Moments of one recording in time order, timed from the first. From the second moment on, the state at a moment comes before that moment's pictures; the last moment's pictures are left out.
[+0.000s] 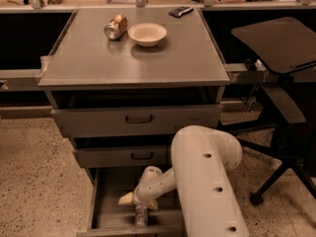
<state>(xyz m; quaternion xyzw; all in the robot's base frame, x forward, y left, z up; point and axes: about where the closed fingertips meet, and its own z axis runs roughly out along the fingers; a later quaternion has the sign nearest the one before) 0.527 0.073 0.194 -0.99 0.05 -0.02 0.13</state>
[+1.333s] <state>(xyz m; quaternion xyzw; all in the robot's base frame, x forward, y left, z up) 0.522 0.095 0.110 -0.99 0.05 0.03 0.14</state>
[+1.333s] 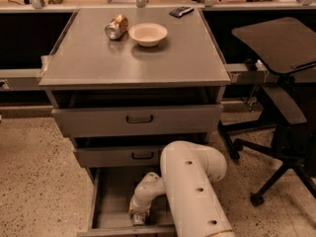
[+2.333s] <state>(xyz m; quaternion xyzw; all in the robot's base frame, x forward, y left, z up) 0.515 0.117 0.123 -0.95 0.11 0.02 0.30</state>
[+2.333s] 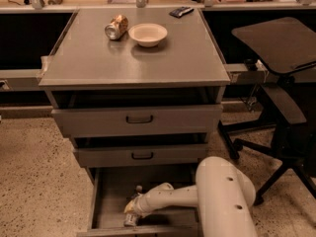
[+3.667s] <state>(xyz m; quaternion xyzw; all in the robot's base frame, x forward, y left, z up) 0.532 0.096 0.192 -0.85 0.19 0.02 0.49</state>
